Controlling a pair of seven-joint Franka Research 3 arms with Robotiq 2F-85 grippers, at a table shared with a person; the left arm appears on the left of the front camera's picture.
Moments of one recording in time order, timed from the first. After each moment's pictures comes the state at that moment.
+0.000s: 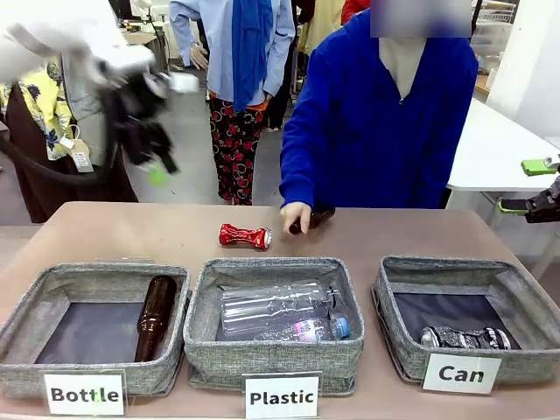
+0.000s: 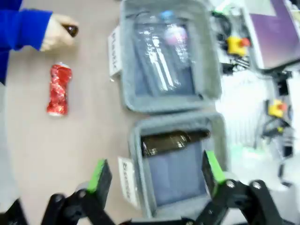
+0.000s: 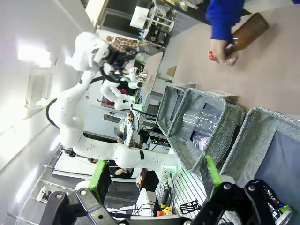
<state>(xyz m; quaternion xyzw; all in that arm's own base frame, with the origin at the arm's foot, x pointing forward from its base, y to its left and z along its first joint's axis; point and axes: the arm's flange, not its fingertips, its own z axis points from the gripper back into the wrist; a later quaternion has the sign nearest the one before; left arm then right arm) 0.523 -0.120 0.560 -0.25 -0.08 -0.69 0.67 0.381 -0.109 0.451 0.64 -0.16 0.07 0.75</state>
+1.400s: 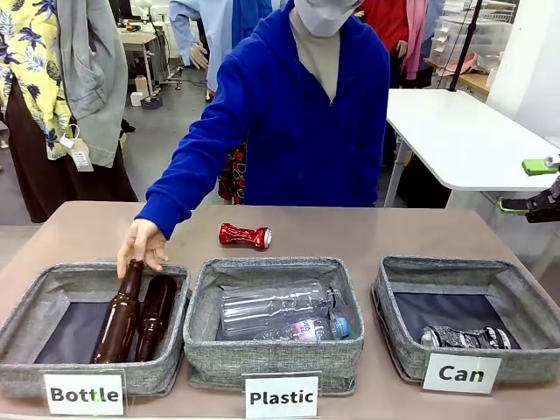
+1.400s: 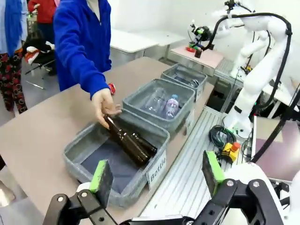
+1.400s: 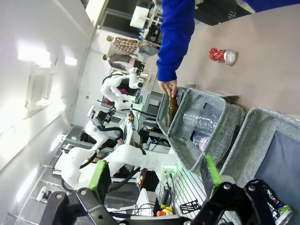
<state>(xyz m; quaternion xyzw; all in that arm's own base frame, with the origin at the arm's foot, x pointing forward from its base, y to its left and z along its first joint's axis) 0.130 0.205 0.497 -0.38 -0.48 -0.33 0.72 0.381 -0.109 0.451 0.64 -0.16 0.07 0.75</state>
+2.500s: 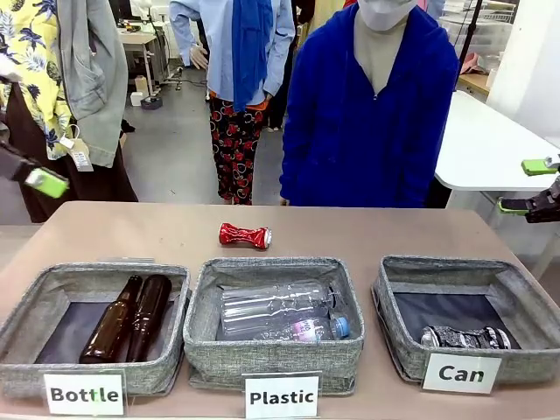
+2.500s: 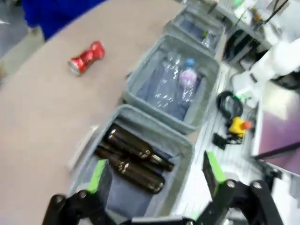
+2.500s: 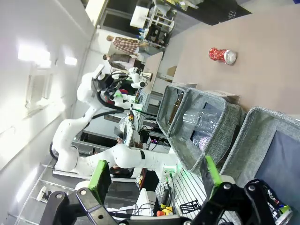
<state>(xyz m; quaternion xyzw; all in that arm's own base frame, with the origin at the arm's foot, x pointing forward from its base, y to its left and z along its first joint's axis) 0.392 0.002 0.532 -0.32 -0.23 -0.41 0.82 0.381 -0.109 0.451 0.64 -0.16 0.07 0.75</state>
